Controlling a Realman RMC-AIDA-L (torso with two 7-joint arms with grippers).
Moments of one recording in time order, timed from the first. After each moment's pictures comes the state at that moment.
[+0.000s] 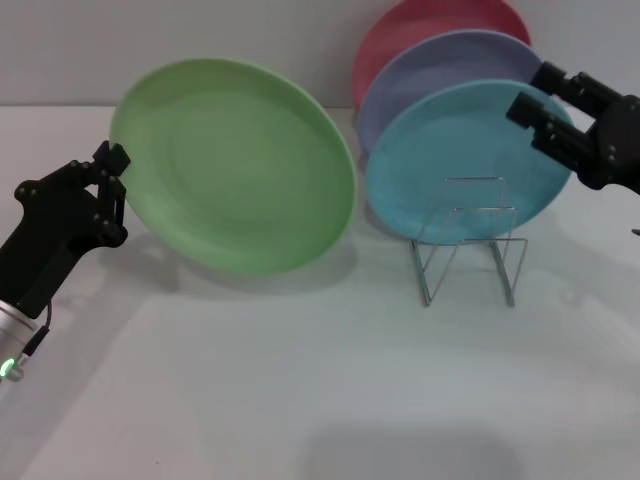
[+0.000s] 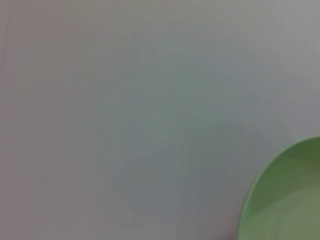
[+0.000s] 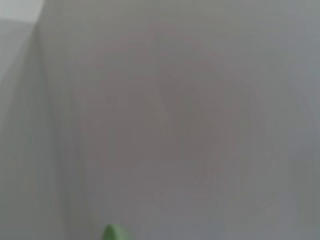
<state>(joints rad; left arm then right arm) -0.28 -2.08 1.63 0.35 0.25 1.31 -0.48 0.63 1.88 0.81 -0.08 -2.88 -1.74 0.86</state>
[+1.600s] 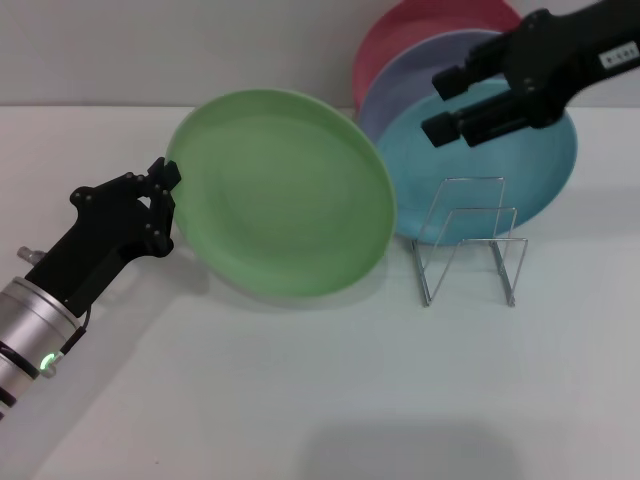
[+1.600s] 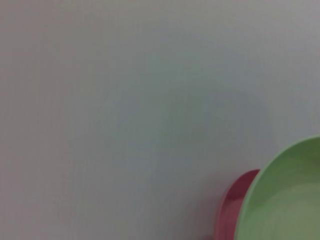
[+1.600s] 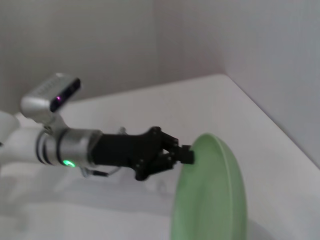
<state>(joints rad) -0.33 -2.08 1.72 0.35 0.25 1.21 -0.47 0.88 2.00 -0.76 -1.36 -2.24 -1.93 2.07</state>
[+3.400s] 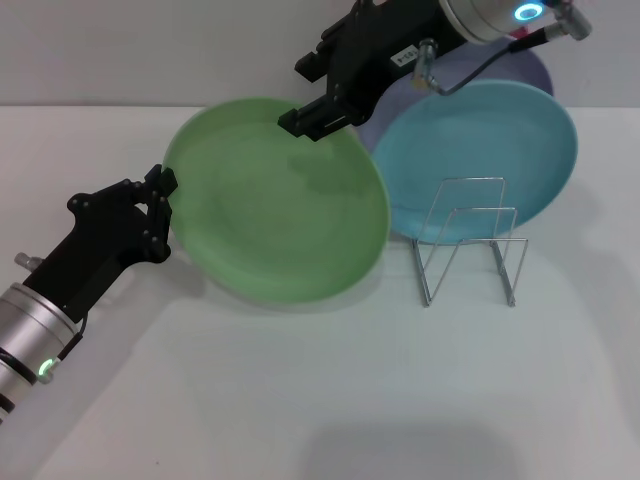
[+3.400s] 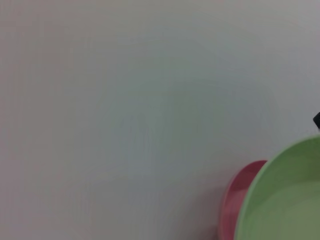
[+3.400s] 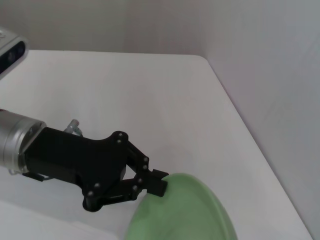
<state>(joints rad) -0.31 -2.08 1.73 0.36 0.24 1.19 -0.46 0.94 2.08 -1.26 -1.42 -2.38 -1.52 2.25</state>
